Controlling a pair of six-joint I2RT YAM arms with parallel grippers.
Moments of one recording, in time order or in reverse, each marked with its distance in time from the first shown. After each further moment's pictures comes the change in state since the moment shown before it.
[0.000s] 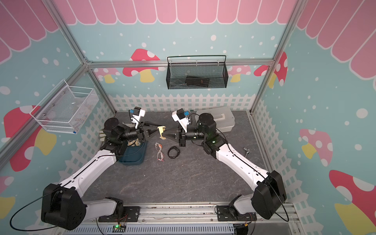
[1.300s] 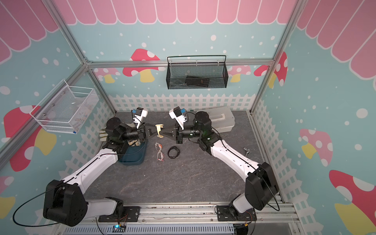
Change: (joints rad) left arm -0.004 0.034 0.001 0.028 0.044 -0.040; right arm -0.003 0.108 0.039 0.092 -0.046 0.100
